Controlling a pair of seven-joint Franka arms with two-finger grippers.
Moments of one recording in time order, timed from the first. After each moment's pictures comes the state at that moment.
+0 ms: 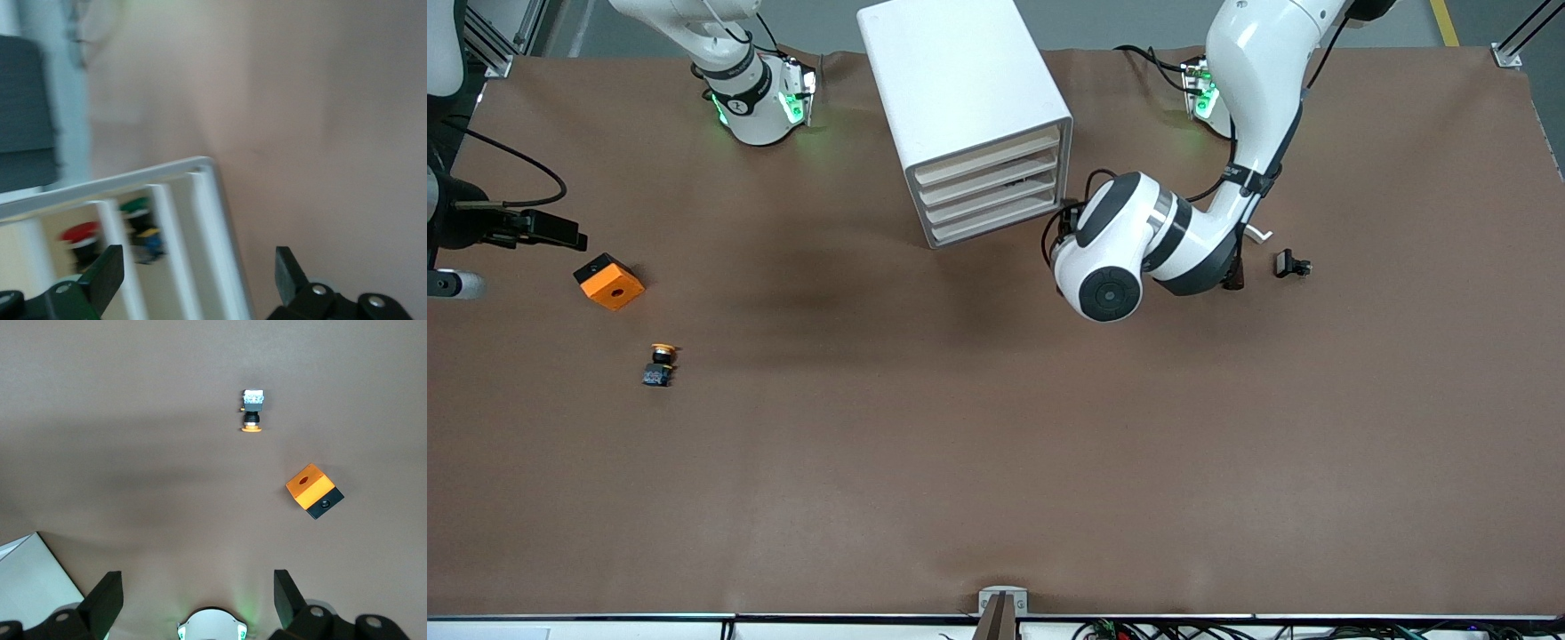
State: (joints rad) left arm -0.49 0.60 -0.16 -1.52 -0.41 1.51 -2.17; right arm -0.03 0.09 -0.06 -1.56 0.01 1.41 -0.03
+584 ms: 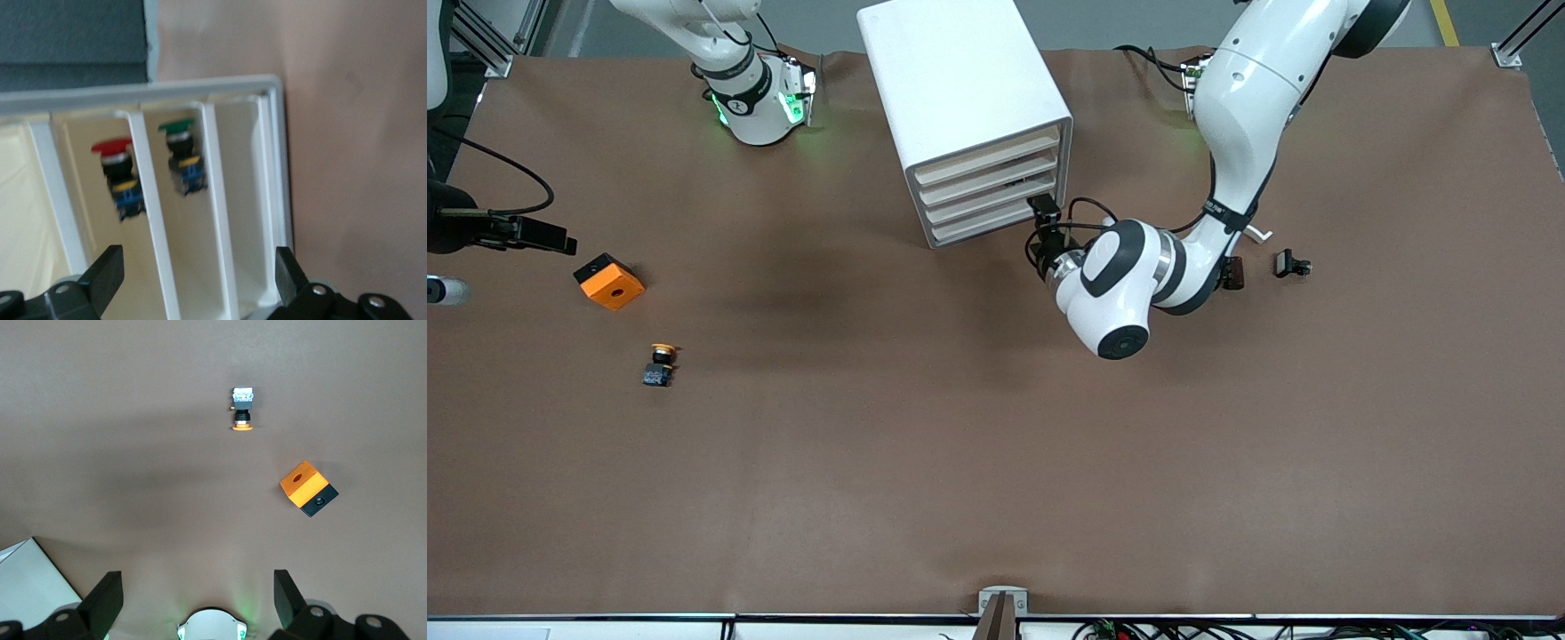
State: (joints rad) left arm -0.47 0.73 -0.15 -1.52 -0.76 1.55 -2.19; right arm -0.06 0.11 -0.06 -1.56 0.01 1.42 -0.03
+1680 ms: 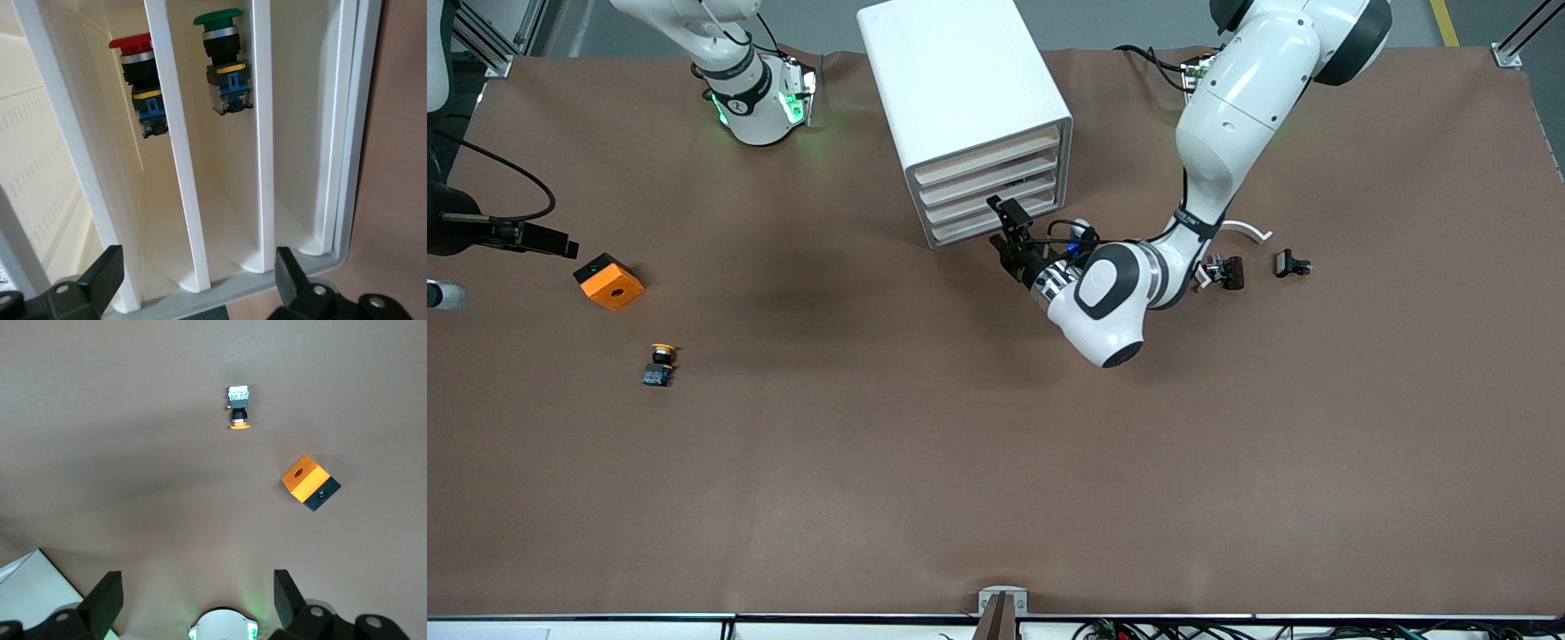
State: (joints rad) left arm -0.48 0.83 -0.16 -1.52 -1.05 1.55 -2.19; right arm -0.05 0.11 -0.06 -1.56 0.02 1.42 0.06
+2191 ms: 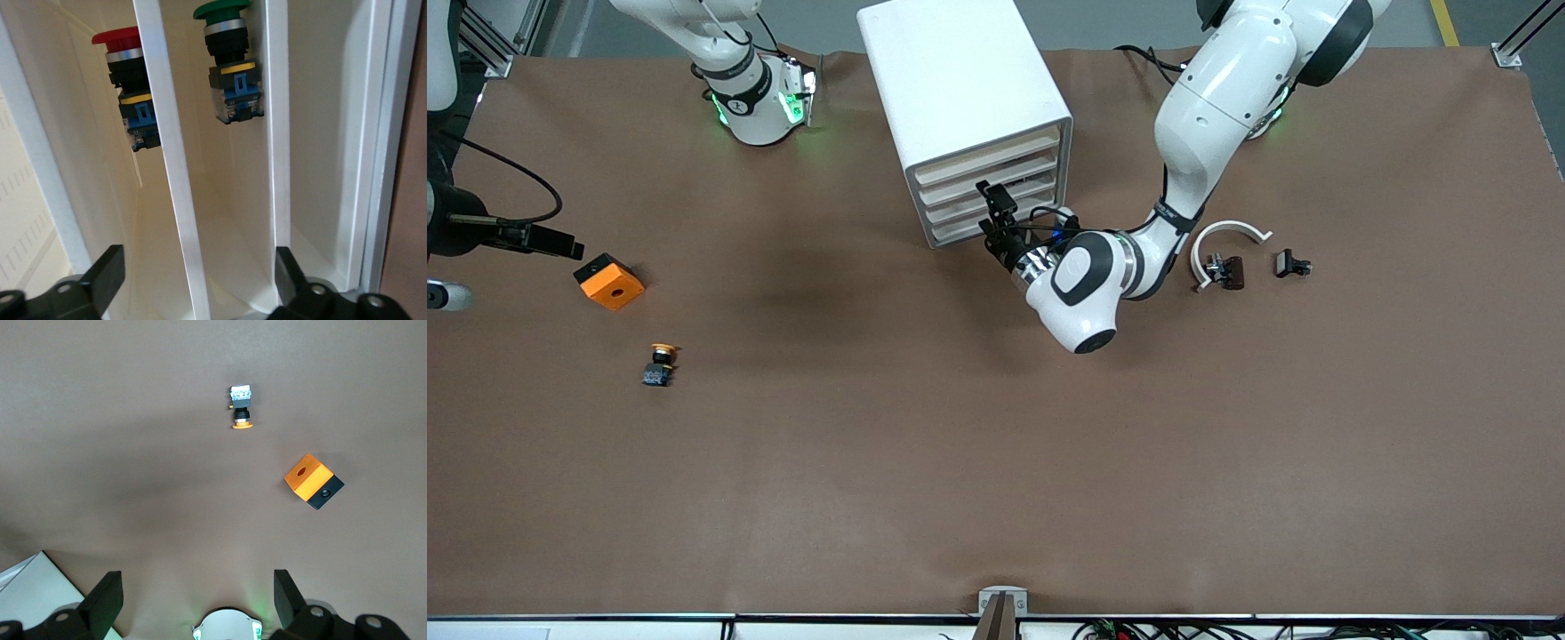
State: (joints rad) left arm -0.54 0.84 -0.16 -1.52 -1.05 1.55 -2.19; right arm -0.05 0.11 -0.05 -1.56 0.02 1.42 0.05
